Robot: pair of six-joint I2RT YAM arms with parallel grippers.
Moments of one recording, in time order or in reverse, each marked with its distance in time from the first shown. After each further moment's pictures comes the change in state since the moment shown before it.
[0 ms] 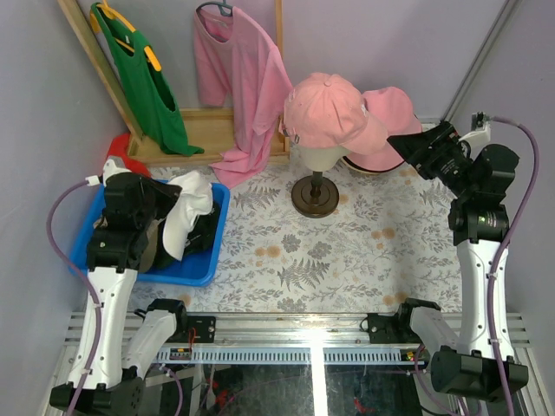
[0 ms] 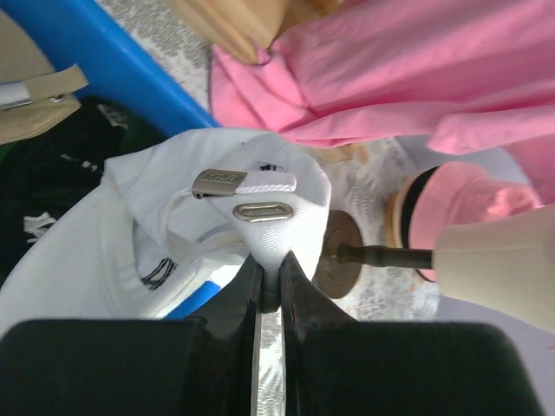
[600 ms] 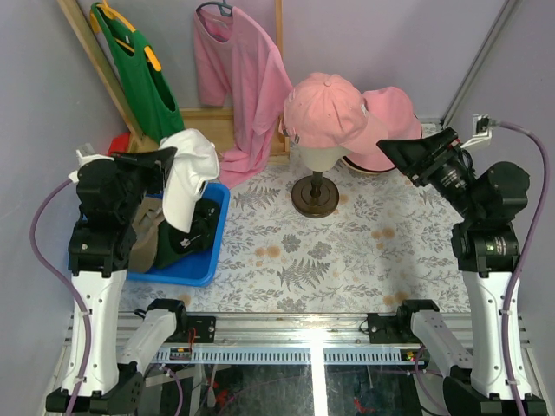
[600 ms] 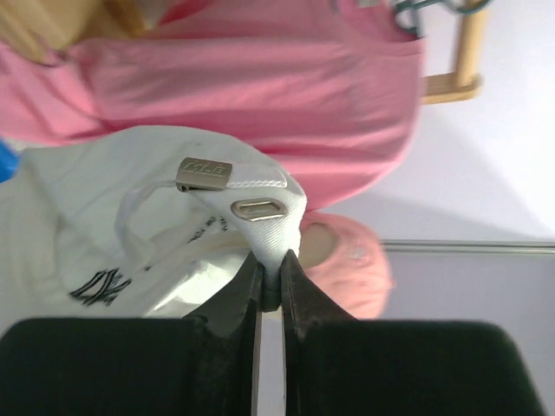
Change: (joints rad) left arm 0.000 0.027 0.229 0.063 0.066 -0.407; right arm 0.182 -0.120 0.101 -0.057 0.057 0.101
